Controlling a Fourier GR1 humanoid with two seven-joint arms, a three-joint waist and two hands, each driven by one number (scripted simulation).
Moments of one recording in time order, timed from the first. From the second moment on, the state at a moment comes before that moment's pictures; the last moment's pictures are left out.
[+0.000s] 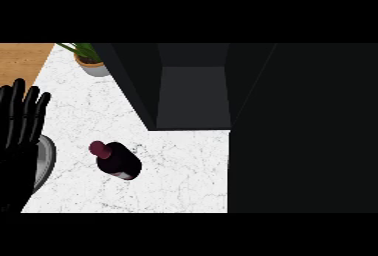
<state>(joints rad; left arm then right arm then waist) 0.01 0.13 0.03 -2.10 0.03 0.02 0.04 -0.01 -0.08 -0.01 -2.10 0.03 -0.03 -0.02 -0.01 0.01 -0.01</state>
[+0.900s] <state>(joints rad) -0.08 0.00 -0.32 -2.22 -0.33 0.48 0.42 0.18 -0.05 0.23 -2.45 -0.07 0.02 0.32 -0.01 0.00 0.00</state>
